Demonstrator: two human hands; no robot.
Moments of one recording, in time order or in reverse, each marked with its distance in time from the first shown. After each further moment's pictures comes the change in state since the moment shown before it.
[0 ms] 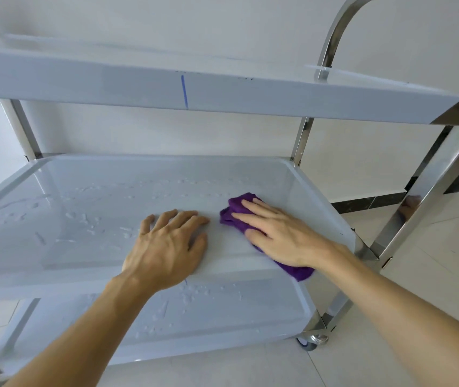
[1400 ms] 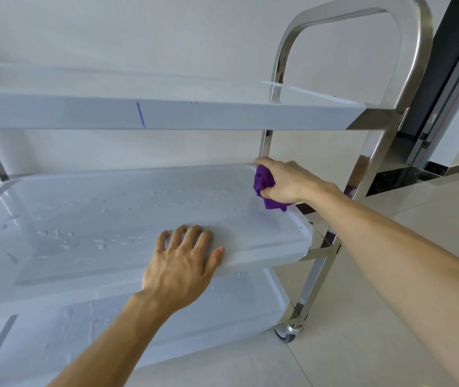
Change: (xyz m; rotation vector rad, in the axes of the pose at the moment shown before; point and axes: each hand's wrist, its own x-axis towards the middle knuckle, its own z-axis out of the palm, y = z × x) left_hand -0.012 0.064 0.015 0.149 -0.010 0.161; right_hand -0.006 0.032 -0.108 0.086 0.137 0.436
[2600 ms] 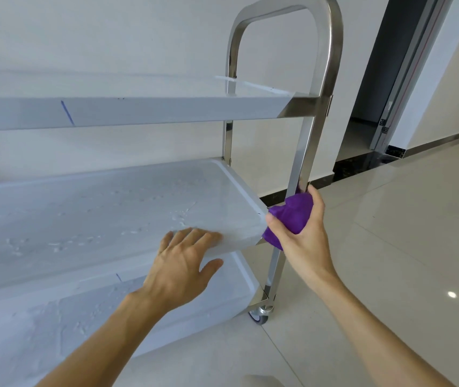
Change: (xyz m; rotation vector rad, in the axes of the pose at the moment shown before) left_hand -0.003 0.058 -0.003 -0.273 0.051 0.227; right_hand -0.150 0.071 0.072 0.881 0.663 0.125
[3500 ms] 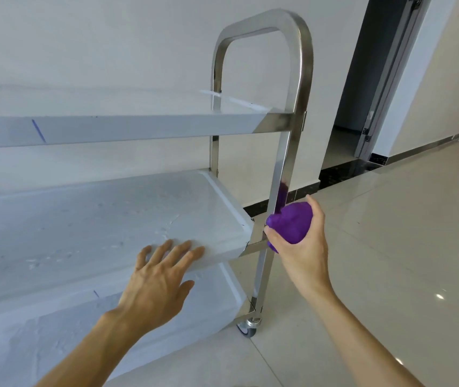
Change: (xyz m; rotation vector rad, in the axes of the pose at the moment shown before) left_hand -0.007 -0.005 0.009 0.277 -0.123 -0.018; right_hand 0.005 0.010 -0.028 -0.095 0.151 -0.062
